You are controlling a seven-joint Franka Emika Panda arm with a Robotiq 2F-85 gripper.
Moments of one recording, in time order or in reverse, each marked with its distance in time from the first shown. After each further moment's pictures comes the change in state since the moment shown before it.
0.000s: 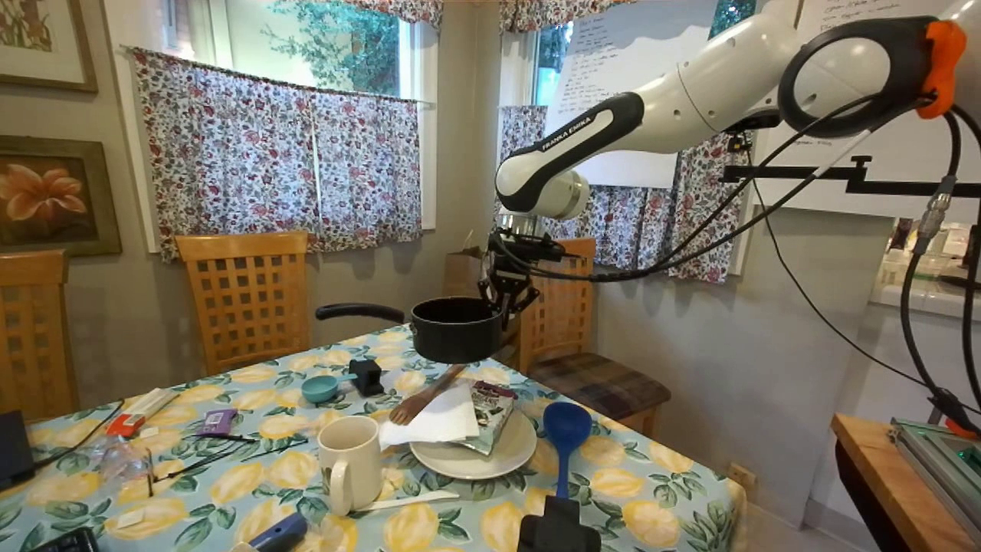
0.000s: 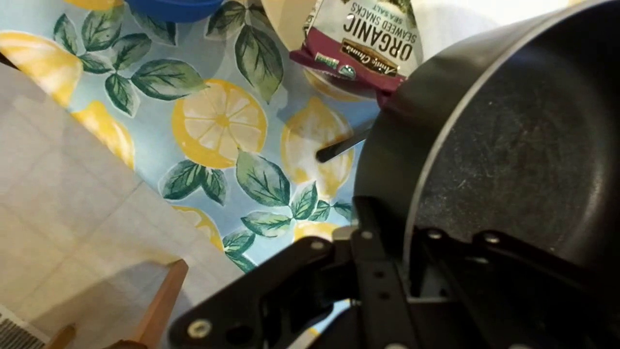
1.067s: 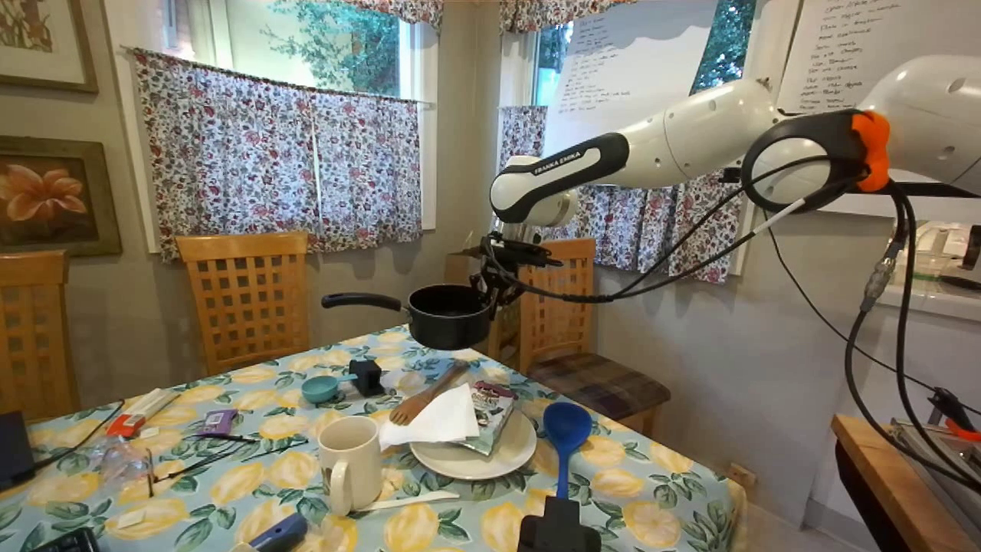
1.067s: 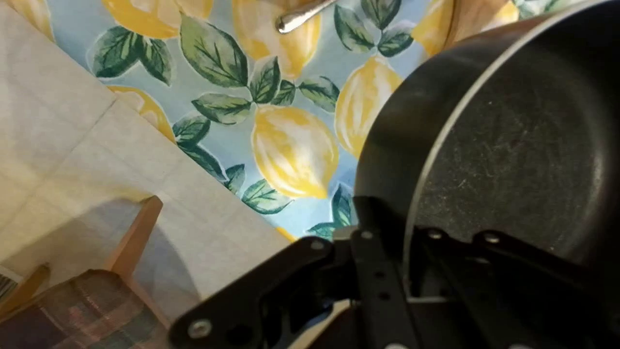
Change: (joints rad) arm -0.050 0.256 -0.029 0.414 -0.030 -0.024 0.018
